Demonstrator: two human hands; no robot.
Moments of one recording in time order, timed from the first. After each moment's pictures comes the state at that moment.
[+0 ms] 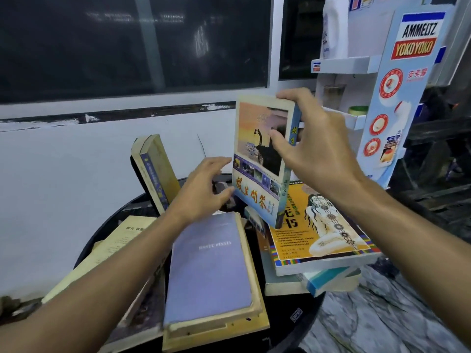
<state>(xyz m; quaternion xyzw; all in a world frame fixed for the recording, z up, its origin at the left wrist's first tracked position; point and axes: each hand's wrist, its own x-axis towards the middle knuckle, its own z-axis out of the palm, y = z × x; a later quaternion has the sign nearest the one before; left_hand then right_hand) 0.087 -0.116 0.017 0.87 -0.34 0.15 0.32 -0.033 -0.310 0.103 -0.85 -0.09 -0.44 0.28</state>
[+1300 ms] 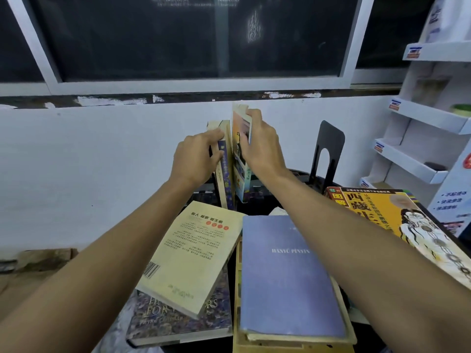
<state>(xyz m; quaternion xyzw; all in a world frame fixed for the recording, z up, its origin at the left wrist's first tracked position) 0.157 0.007 0.036 0.91 -0.16 0.31 0.22 0.173 -0.153 0.037 -0.87 -0.11 -0.39 0.29</state>
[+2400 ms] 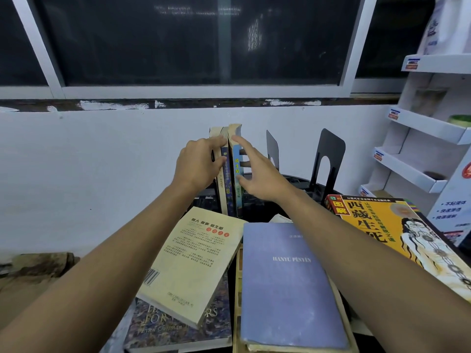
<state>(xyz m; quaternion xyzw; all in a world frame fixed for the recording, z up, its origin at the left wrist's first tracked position) 0.165 0.005 0.036 0.91 -0.14 0.28 0.27 0.172 -0.176 0.002 -0.88 -0.24 -0.12 0.39</state>
